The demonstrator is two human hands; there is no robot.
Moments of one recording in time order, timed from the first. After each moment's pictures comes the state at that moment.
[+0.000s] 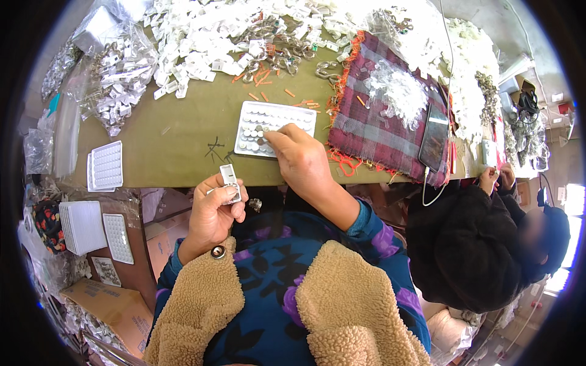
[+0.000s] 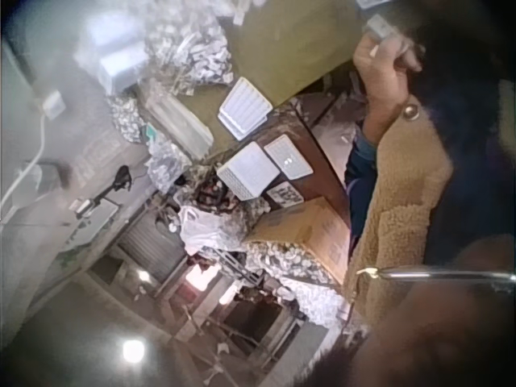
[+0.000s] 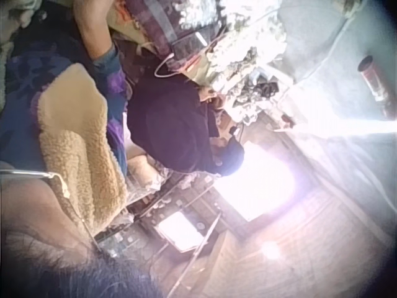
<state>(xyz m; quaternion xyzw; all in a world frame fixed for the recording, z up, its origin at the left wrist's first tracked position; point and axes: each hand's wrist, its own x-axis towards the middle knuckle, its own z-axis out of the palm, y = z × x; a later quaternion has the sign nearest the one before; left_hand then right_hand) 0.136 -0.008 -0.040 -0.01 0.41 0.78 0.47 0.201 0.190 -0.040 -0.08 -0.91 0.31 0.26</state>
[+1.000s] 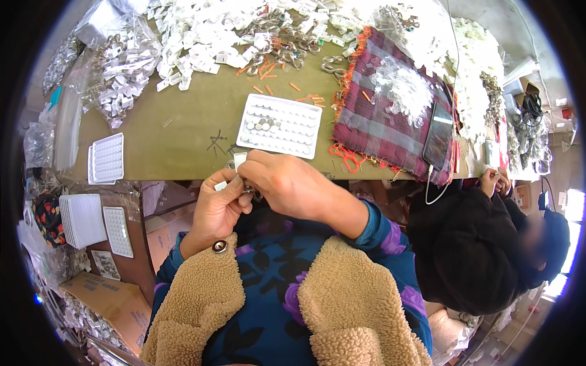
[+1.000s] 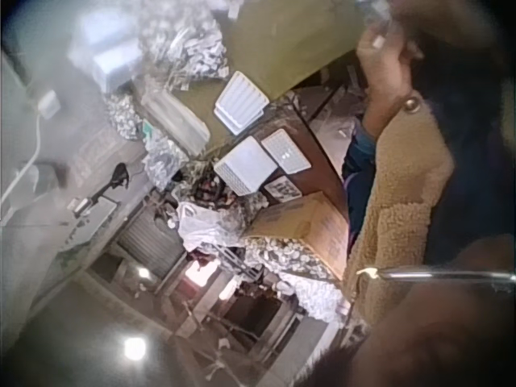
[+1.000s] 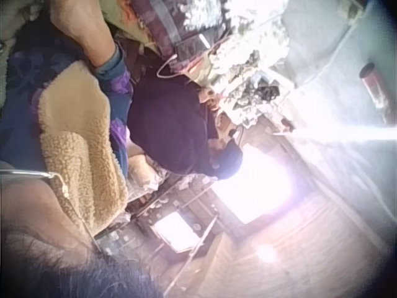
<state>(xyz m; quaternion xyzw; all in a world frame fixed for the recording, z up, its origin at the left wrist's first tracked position) 0.143 -0.005 -0.043 -0.03 0.36 0.80 0.48 0.209 0.171 0.004 0.12 -0.90 0.42 0.10</state>
